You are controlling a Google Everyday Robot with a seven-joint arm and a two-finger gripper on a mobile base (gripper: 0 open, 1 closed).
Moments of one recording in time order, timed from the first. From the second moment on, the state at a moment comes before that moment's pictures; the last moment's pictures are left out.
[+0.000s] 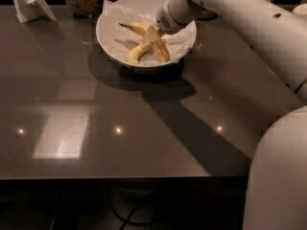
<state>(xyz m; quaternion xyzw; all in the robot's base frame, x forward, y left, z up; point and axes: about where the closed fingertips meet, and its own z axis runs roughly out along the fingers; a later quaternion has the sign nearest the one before) 0.756 -0.002 0.896 -0.41 0.83 0.11 0.37</state>
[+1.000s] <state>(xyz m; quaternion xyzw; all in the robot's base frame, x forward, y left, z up) 0.717 -0.008 0.950 -0.47 0.80 0.10 0.35</state>
